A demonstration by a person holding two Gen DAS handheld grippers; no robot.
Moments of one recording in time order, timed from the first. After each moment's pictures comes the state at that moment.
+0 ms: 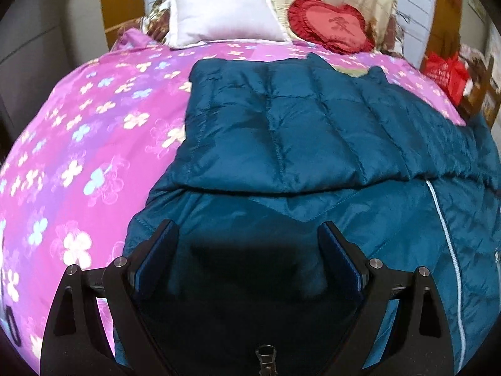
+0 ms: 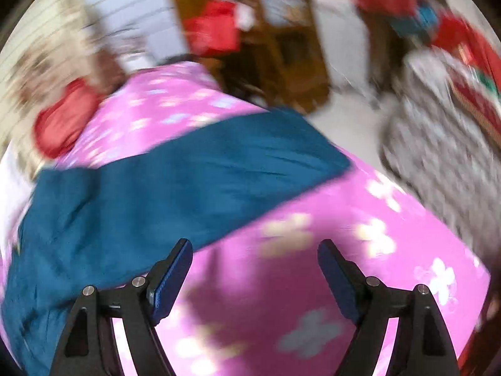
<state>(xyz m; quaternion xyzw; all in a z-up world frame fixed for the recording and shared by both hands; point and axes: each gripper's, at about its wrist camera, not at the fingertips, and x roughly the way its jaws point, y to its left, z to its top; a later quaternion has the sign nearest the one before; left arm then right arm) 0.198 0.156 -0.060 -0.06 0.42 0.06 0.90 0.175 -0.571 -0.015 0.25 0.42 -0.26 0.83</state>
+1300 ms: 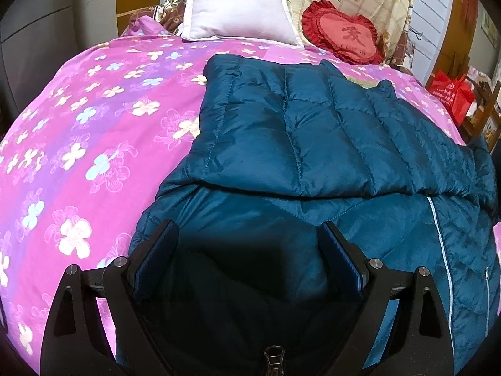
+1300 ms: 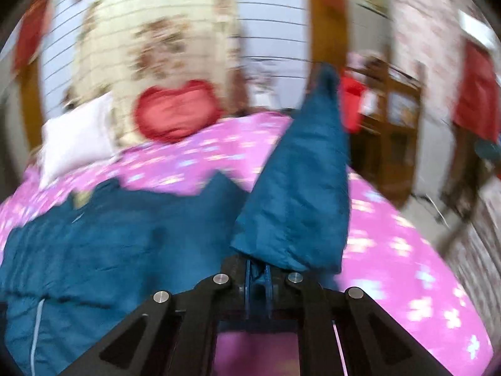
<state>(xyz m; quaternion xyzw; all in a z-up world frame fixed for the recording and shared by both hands) 0.194 0.165 -0.060 -0.10 0.42 0.07 0.90 0.255 -0.284 0.054 -0.01 0.31 -0.05 0.95</state>
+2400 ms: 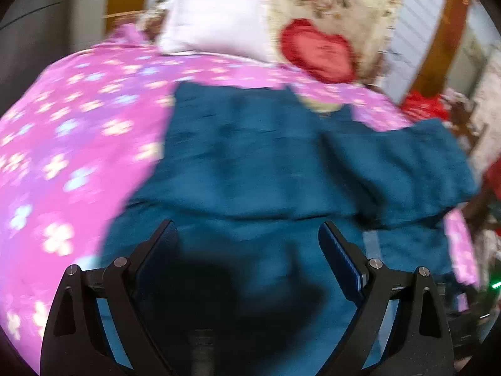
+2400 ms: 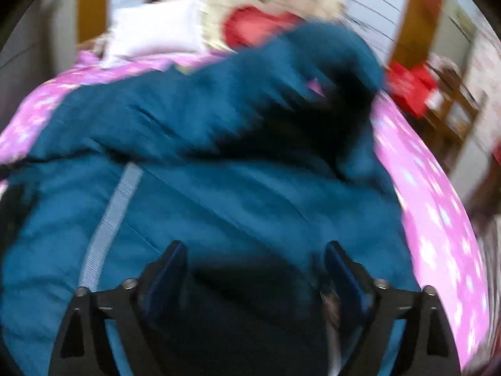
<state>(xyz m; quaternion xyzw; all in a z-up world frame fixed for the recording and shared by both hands) 0.191 0.125 -0.010 -0.15 0.39 -0.01 0.91 0.174 -0.138 -0.029 -0.07 0.46 -0.01 0.89</state>
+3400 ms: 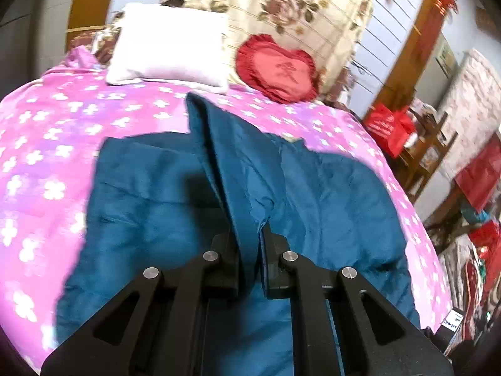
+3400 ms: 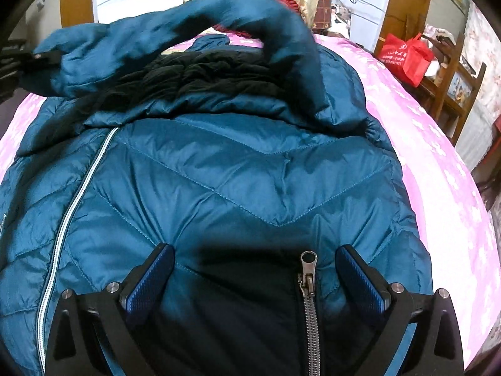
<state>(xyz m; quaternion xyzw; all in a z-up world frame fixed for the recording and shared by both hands) 0.253 0.115 0.043 -0.16 0.35 -0.06 0.92 0.175 -0.149 -0.039 -0.05 0.48 0.01 0.88</state>
